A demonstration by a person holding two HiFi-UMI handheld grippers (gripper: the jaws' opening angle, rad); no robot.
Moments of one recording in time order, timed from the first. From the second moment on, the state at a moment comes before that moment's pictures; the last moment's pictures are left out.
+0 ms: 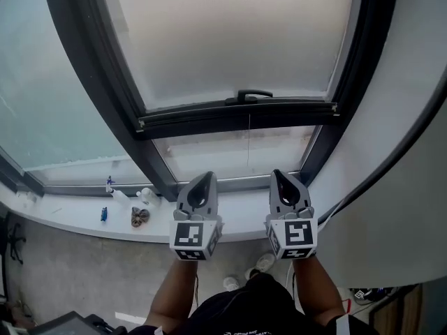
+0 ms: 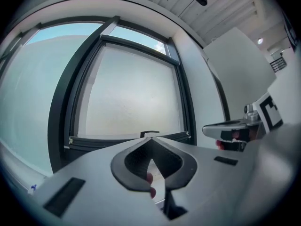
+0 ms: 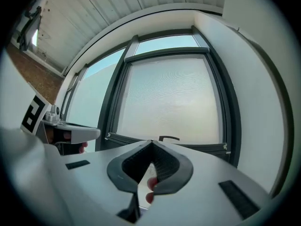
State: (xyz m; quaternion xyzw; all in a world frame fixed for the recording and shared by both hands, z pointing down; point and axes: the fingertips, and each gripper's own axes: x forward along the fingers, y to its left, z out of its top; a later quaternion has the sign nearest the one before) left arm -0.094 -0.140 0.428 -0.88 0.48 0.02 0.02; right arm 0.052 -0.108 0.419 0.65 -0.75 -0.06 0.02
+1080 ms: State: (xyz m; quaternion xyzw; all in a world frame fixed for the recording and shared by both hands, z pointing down) left arm -0.062 0.000 0.462 -0.85 0.52 -0.03 -0.01; right arm 0.104 0.018 0.452 0.65 -0.76 -0.03 0.02
